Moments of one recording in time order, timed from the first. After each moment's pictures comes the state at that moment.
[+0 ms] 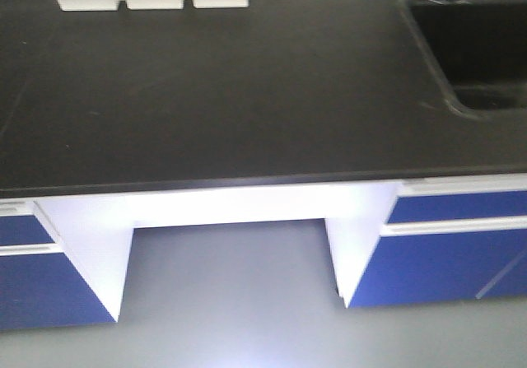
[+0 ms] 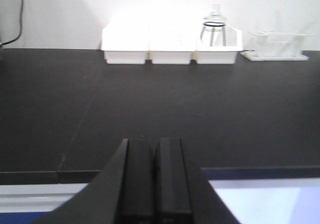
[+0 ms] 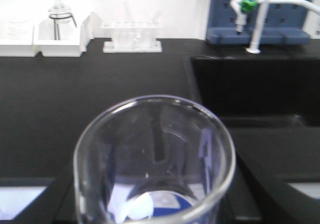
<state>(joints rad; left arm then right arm) -0.02 -0.01 0.03 0.15 0.16 -0.26 0.13 0.38 -0.48 -0.20 0.43 0.20</state>
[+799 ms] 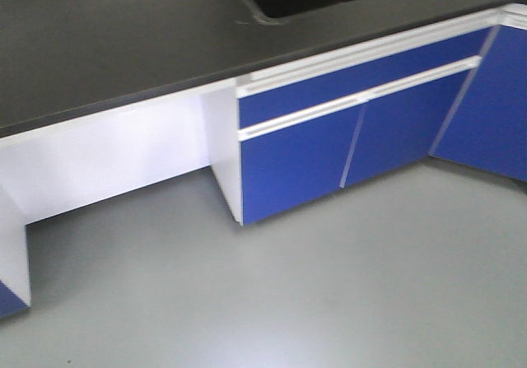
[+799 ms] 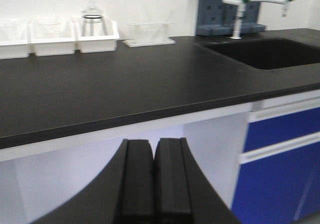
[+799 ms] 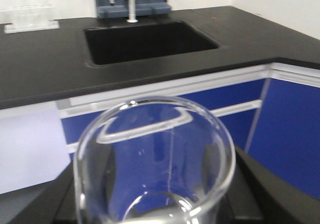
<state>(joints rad) -0.02 -0.01 0.03 0.15 0.16 -0.26 0.13 0.38 -0.48 -0.20 0.43 0.20</state>
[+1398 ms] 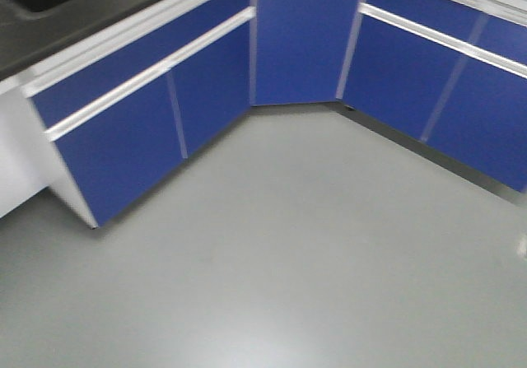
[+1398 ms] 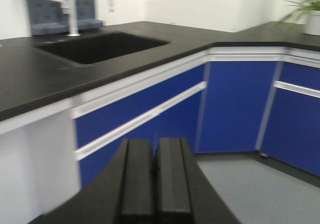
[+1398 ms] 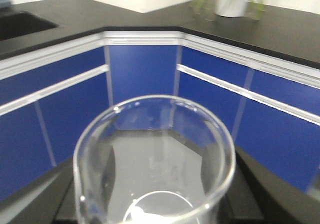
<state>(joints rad) -0.02 -0.01 0.03 0.15 0.16 -0.26 0.13 0.38 -0.48 -0.20 0.43 0.20</state>
